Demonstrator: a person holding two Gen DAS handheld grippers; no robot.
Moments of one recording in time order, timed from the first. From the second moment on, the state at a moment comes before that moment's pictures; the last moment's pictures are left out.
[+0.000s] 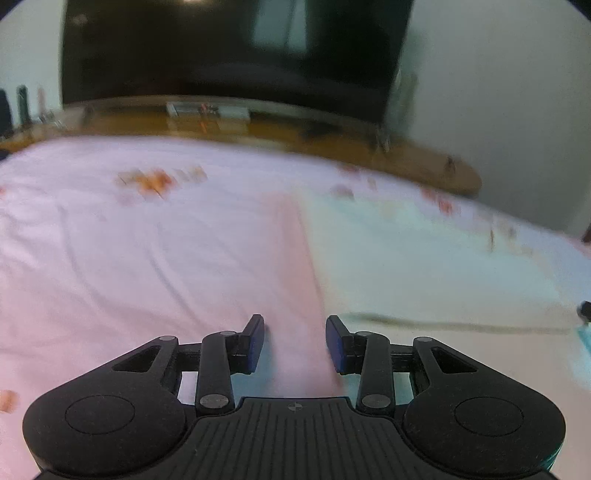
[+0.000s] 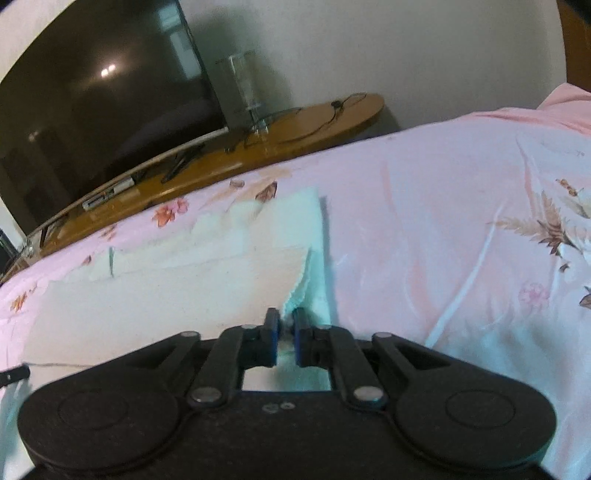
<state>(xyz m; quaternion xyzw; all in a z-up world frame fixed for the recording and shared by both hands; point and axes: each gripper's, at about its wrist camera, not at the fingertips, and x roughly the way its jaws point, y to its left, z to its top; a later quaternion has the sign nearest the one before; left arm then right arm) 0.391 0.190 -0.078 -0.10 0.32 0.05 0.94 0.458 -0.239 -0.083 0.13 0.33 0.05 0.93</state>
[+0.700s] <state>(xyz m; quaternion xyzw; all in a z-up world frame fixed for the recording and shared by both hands) 0.517 0.148 -0.084 -0.05 0.32 -0.01 0.95 0.500 -0.193 -0.086 -0.01 0.29 0.08 0.95</state>
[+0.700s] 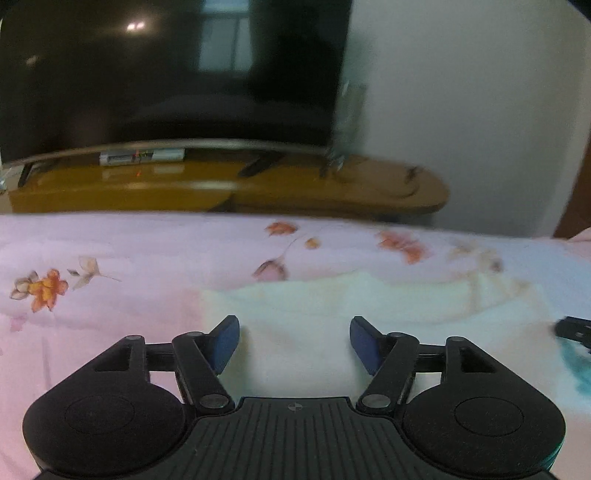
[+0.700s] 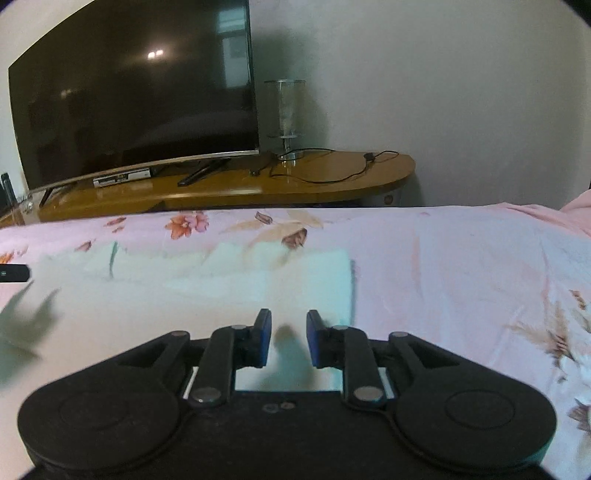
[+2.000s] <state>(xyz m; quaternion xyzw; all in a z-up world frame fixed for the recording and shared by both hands) 0.209 0.159 -0.086 -0.05 0.38 0.03 0.92 0.266 -0.323 -0.078 0.10 0.36 0.06 0.92</state>
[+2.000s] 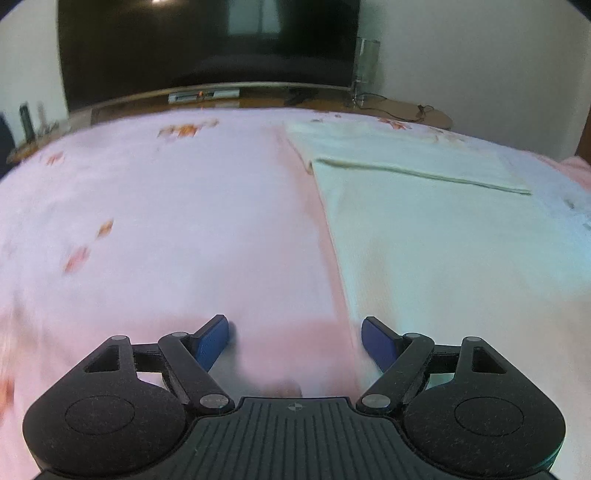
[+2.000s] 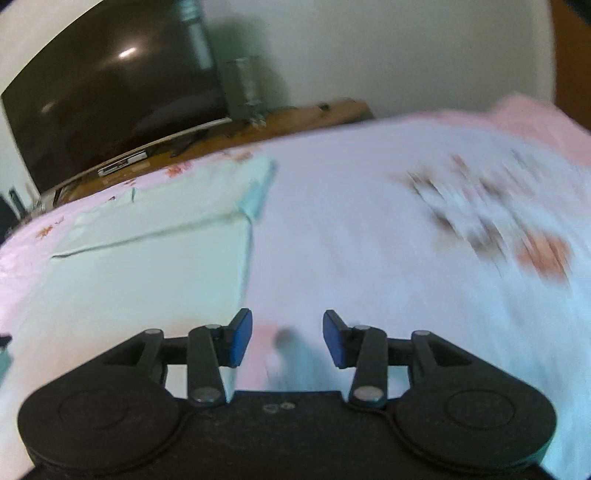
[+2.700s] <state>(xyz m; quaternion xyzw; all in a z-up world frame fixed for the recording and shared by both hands) 0.064 0.112 -0.096 -0.21 0.40 -0.06 0.89 0.103 -0.332 -0.106 0.29 0.41 0.15 0.85</state>
